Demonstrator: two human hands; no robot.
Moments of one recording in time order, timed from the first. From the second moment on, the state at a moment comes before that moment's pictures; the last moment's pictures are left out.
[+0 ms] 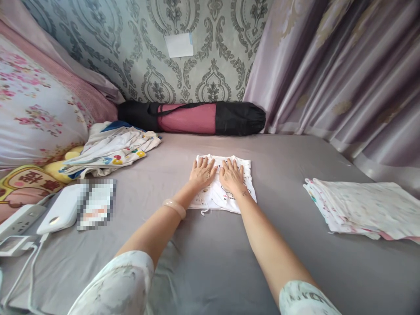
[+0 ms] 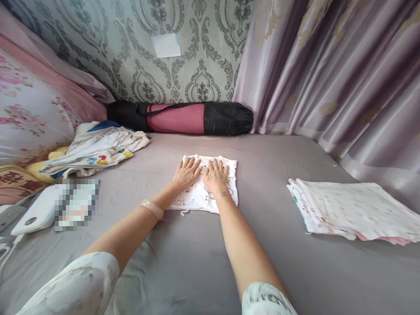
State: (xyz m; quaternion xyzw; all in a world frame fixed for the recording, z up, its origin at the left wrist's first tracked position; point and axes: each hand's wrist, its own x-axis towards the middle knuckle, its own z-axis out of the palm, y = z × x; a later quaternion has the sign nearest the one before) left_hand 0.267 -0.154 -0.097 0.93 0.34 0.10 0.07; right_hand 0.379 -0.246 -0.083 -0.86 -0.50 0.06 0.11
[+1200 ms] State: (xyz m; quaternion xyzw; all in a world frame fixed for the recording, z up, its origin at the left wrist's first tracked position) left_hand 0.268 -0.152 -0.100 0.89 0.45 0.09 0.05; right_hand 0.411 -0.251 -0.090 -0.93 -0.35 0.04 0.11
